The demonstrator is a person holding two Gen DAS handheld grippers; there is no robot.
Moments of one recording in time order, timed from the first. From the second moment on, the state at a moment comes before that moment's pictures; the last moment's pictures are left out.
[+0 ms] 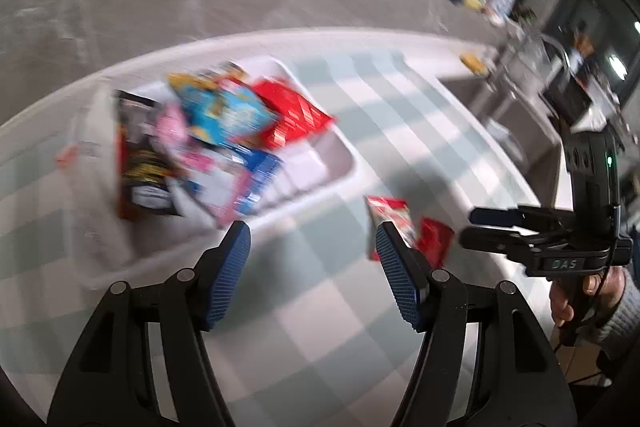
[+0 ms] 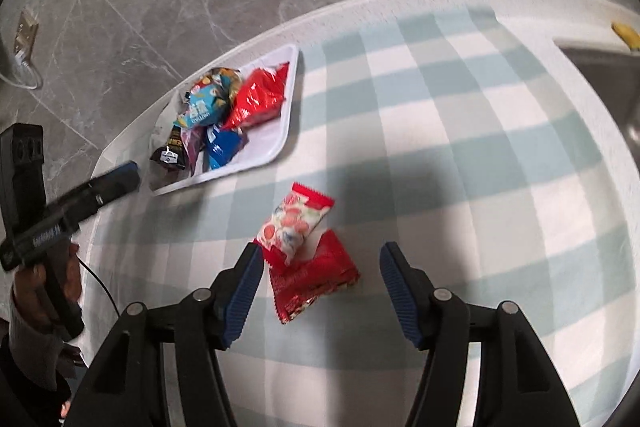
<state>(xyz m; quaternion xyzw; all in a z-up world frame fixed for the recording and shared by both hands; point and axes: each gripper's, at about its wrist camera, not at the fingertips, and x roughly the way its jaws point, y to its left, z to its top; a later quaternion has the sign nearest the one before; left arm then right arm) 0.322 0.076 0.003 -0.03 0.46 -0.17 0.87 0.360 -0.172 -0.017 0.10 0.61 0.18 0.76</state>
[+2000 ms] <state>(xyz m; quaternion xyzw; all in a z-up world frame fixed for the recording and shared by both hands) 0.358 -0.047 -0.083 0.07 0.49 -0.24 0.84 0.356 -0.191 -0.048 0.04 0.61 0.13 0.78</state>
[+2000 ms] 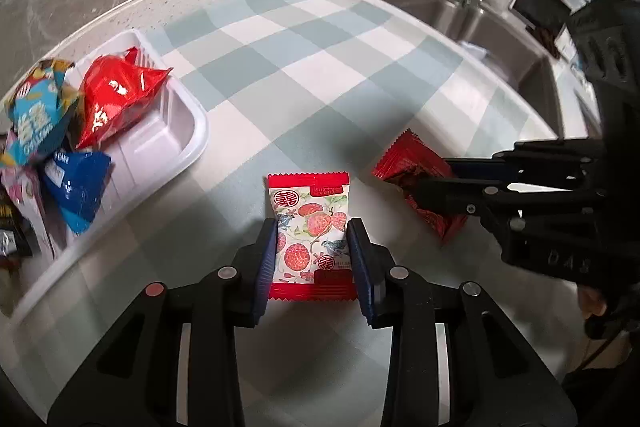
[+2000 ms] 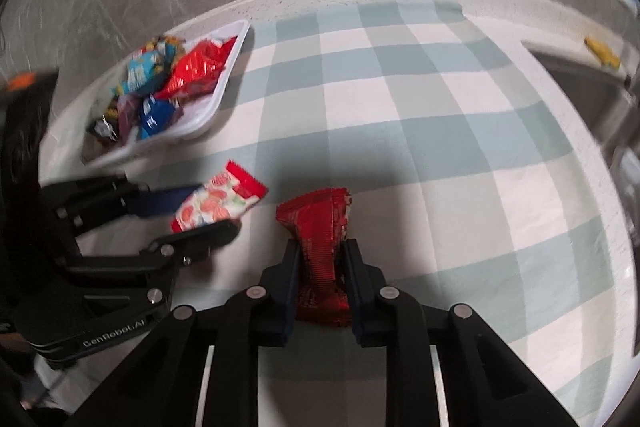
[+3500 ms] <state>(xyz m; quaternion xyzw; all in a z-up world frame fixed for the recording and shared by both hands) 0.405 0.214 0.016 -0.16 0.40 -0.06 0.90 0.476 -0.006 -0.005 0.10 0.56 0.32 0.76</state>
